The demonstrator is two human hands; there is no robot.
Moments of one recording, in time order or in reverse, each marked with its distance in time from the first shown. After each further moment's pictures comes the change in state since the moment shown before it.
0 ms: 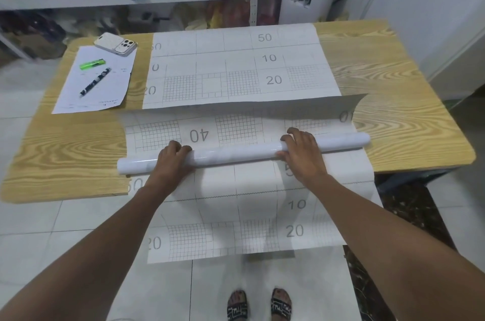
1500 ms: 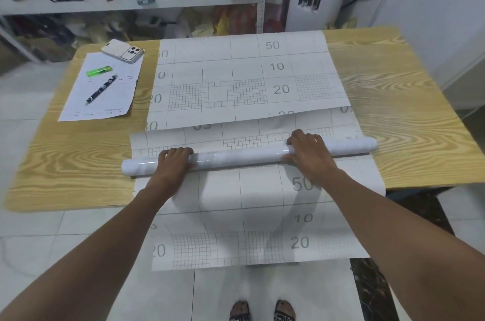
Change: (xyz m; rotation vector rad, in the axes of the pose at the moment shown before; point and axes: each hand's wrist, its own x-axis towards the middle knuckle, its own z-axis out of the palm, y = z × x) left_hand 0.023 -0.012 -0.007 0.114 -0.005 0.040; right_hand 0.038 0.014 -0.012 -0.008 -0.112 -0.083
